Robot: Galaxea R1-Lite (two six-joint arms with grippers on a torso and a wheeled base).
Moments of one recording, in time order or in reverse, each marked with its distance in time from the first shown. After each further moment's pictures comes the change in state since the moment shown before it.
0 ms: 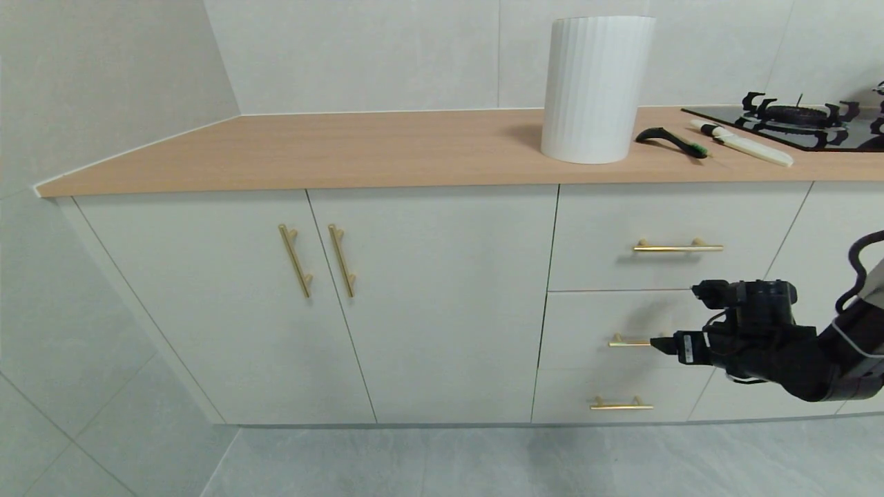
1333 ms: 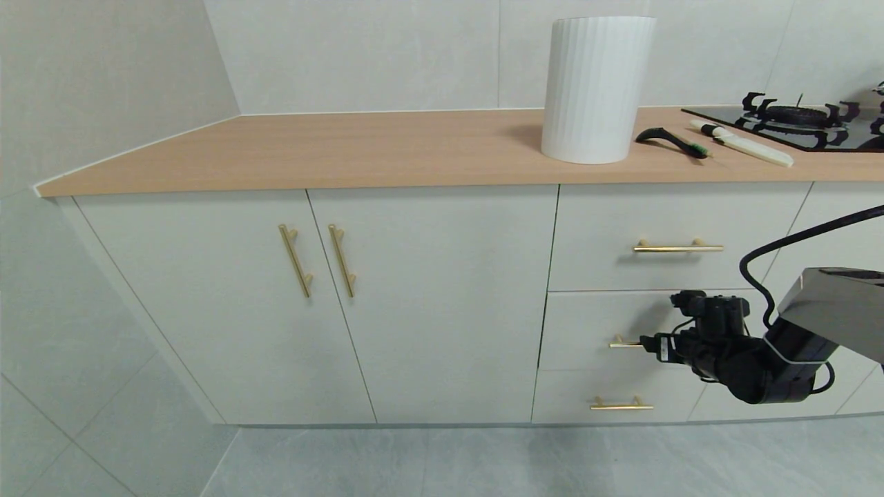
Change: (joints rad) left arm 0.000 0.000 0.000 0.001 0.000 0.000; right arm 0.010 0.268 -0.192 -0.120 -0.160 0.034
